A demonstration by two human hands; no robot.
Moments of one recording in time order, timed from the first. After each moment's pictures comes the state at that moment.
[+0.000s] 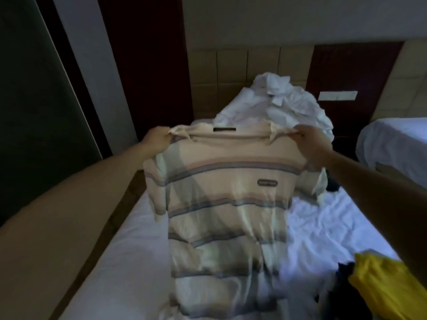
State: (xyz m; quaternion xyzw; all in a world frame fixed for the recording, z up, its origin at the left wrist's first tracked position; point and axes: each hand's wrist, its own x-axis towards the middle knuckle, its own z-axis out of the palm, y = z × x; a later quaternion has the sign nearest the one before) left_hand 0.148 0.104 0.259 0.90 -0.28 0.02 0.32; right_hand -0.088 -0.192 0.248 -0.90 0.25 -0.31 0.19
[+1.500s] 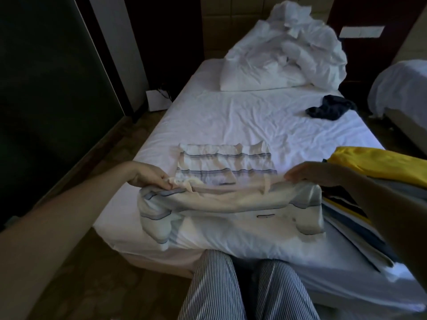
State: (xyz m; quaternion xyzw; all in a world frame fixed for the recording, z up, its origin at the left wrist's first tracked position) left_hand -0.079 0.326 0.084 0.80 -0.19 -0.54 0.17; right_hand -0.305 -0.046 0.075 -0.86 0.23 0.19 0.42
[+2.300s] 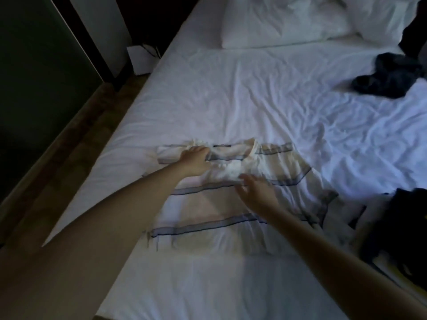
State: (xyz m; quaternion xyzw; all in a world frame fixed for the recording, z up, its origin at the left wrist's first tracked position) left_hand 0.100 0.089 -0.081 0.92 -0.35 -0.19 0.04; right_hand -0.074 -0.026 -0.102 -0.94 0.22 0.05 0.25
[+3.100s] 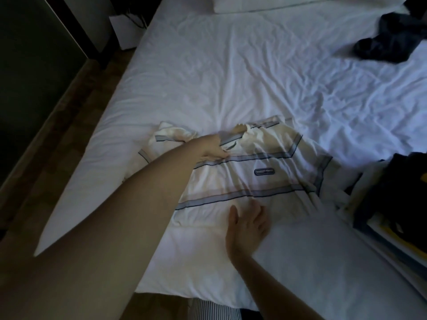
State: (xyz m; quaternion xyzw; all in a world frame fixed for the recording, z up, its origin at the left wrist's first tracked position) left_hand 0.080 0.057 -0.116 0.87 -0.34 -0.34 0.06; right_hand -0.159 0.101 -0.166 -0.82 0.50 -0.17 0.20
